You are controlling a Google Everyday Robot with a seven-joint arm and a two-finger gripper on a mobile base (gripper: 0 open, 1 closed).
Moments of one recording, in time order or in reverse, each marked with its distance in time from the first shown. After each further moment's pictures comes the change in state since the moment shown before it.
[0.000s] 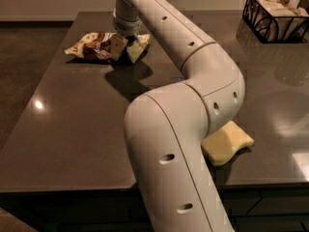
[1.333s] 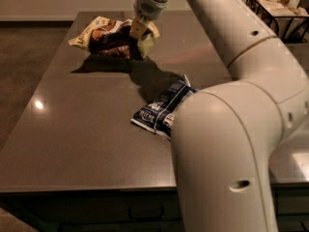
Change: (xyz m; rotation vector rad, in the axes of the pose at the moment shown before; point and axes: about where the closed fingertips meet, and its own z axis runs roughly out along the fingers) arm 0.037 0.019 -0.107 -0.111 -0.153 -0.190
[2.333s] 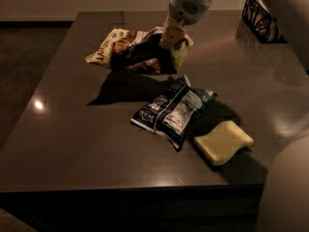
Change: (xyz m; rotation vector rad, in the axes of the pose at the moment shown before) arm 0.070 0.085 -0.095 -0.103 0.034 -0.071
